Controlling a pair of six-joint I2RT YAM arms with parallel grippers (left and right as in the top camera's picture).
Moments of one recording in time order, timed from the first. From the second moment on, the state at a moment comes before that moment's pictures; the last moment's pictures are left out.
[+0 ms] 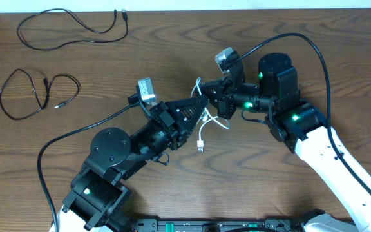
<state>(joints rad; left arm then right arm) -0.63 0.82 0.87 -0.02 0.28 -1.56 0.47 1.37 1.08 -0.14 -0.72 0.28</state>
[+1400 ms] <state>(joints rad) -0.63 0.82 0.87 -0.03 0.28 -1.55 0.47 1.37 1.08 -0.12 -0.71 0.36</state>
